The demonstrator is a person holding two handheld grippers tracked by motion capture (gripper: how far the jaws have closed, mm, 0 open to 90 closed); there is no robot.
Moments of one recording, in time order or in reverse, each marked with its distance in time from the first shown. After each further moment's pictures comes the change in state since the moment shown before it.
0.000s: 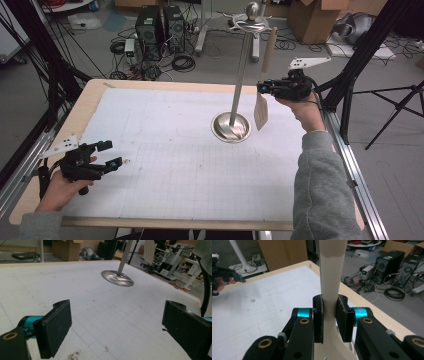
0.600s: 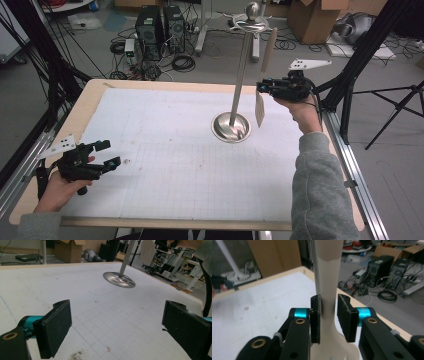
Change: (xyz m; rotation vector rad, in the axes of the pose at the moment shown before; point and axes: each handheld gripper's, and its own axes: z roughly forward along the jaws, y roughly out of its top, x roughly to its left) left arm 0.001 0.000 -0.004 -0.016 0.018 0.001; right arm 0.004 -0.005 0.000 -0.055 -0.054 0.033
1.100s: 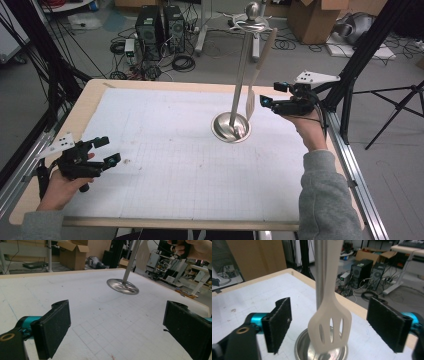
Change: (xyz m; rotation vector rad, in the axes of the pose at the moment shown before) left arm -0.001 0.004 0.003 -0.052 0.019 0.017; right arm 0.031 -0.020 -0.022 -0.035 -0.135 -0.011
